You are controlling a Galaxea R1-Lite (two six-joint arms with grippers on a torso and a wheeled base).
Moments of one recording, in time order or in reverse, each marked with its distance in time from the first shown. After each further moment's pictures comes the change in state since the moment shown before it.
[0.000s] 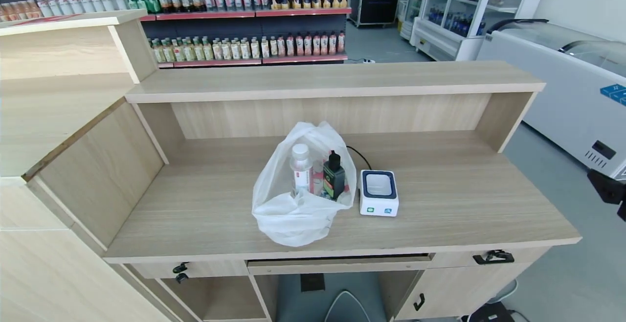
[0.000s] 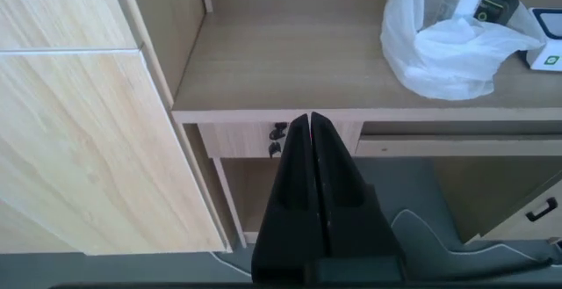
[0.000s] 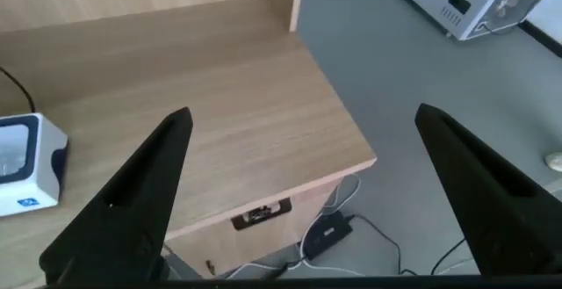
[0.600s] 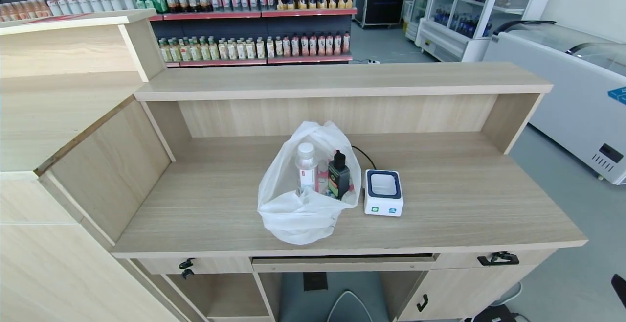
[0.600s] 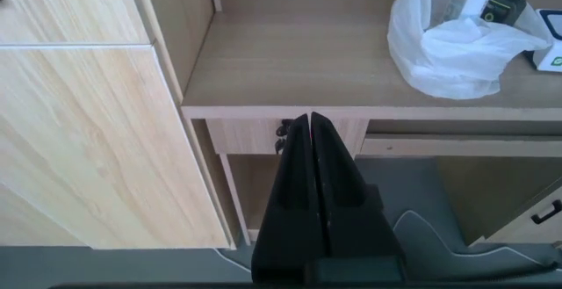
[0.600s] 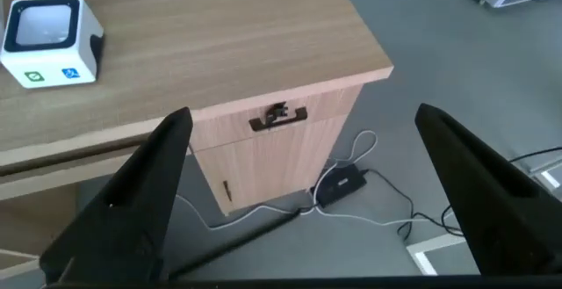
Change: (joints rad) left arm 0.001 0.000 0.000 0.000 0.000 0.000; right arm 0.063 -0.573 0.333 0.302 0.000 0.044
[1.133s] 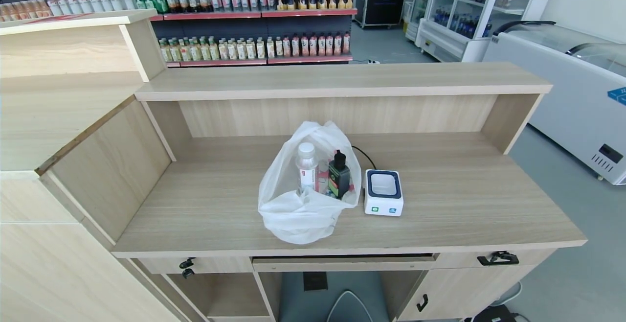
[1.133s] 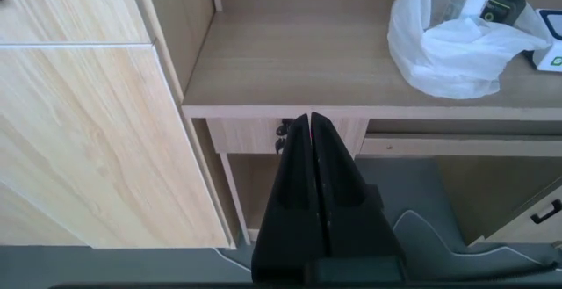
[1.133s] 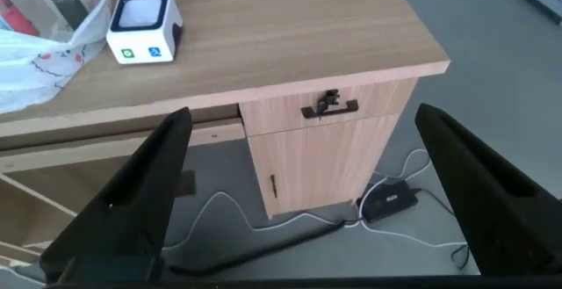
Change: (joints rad) left arm 0.000 0.000 0.000 0.000 0.000 0.000; right arm 0.068 -0.456 0.014 0.339 0.099 0.051
